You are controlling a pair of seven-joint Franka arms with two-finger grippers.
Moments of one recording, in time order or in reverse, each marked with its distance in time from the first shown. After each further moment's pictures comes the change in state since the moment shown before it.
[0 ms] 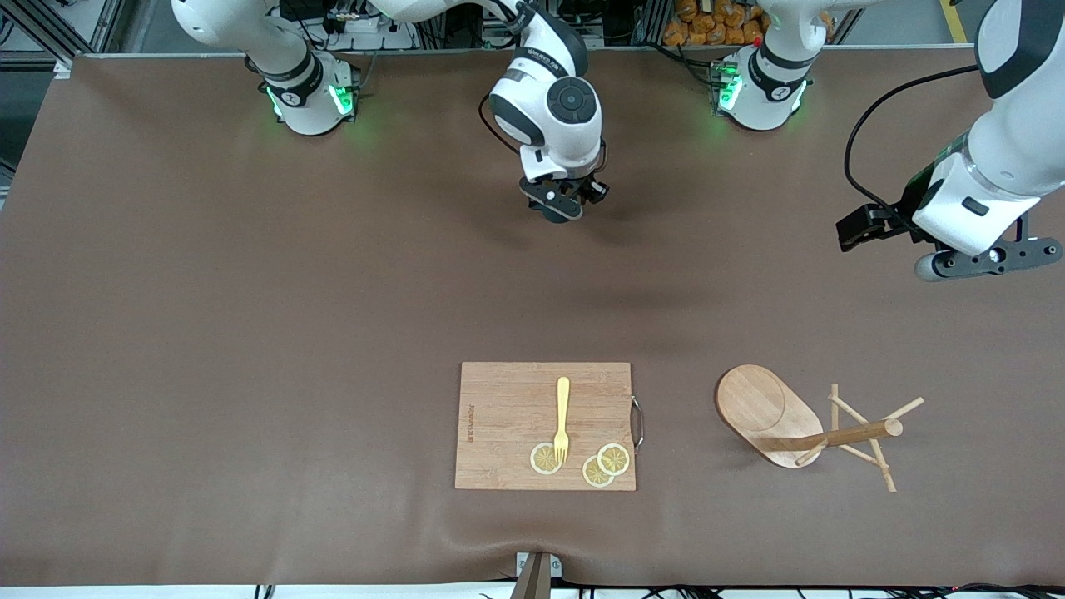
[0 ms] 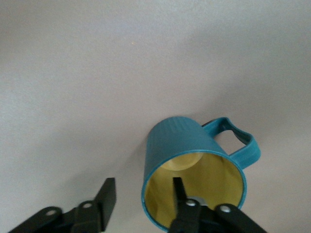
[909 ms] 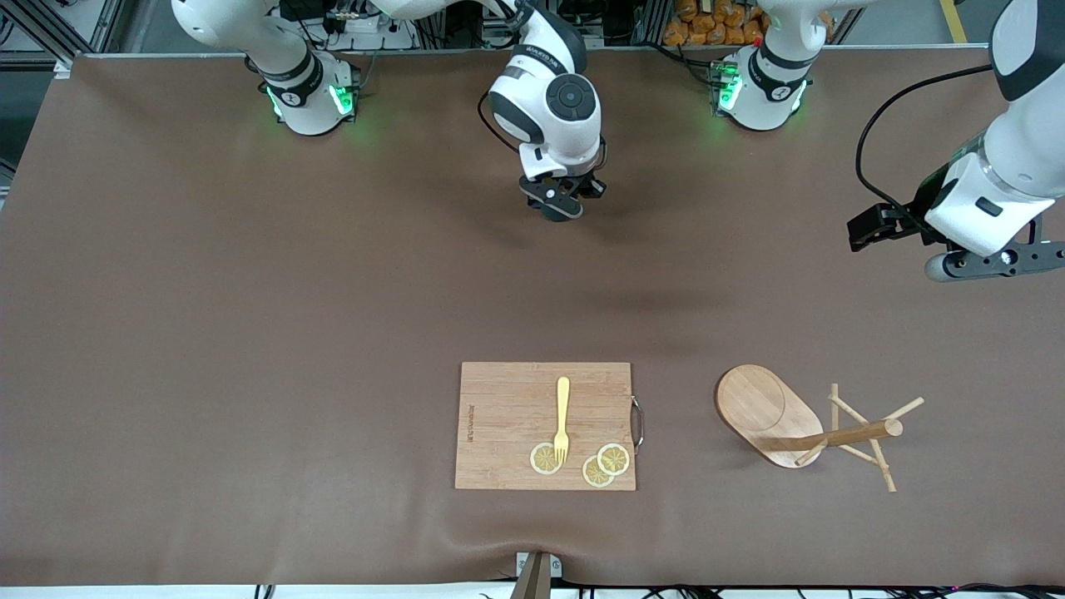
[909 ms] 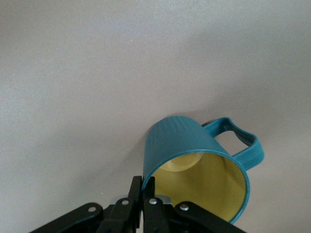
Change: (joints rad) left arm 0.024 0.000 0.001 0.000 0.002 0.000 0.058; right arm 0.000 -0.007 0.006 -0.014 0.000 -0.001 -0.009
